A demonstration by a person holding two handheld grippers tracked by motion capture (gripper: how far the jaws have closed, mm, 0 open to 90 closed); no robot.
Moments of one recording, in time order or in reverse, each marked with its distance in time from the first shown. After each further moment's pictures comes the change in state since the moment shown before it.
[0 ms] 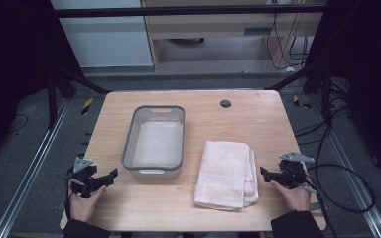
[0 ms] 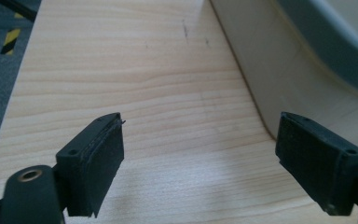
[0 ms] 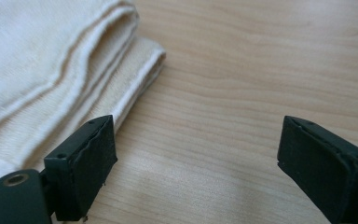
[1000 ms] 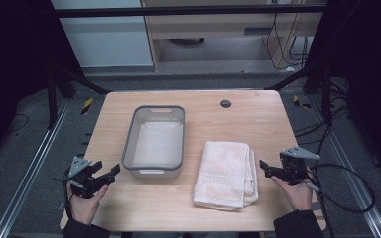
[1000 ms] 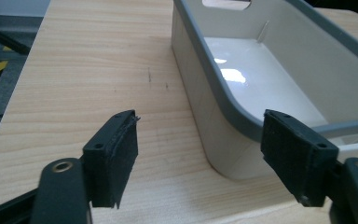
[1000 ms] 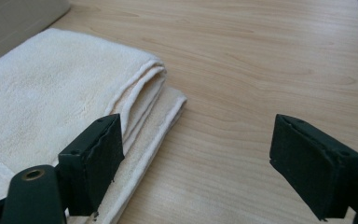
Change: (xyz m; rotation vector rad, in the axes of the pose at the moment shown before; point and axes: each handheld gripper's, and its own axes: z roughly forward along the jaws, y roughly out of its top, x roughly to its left) left arm -0.025 0.018 -0.027 -0.118 -0.069 -0.023; right arm 0.007 0.024 -0.018 -0.088 0.050 -0.011
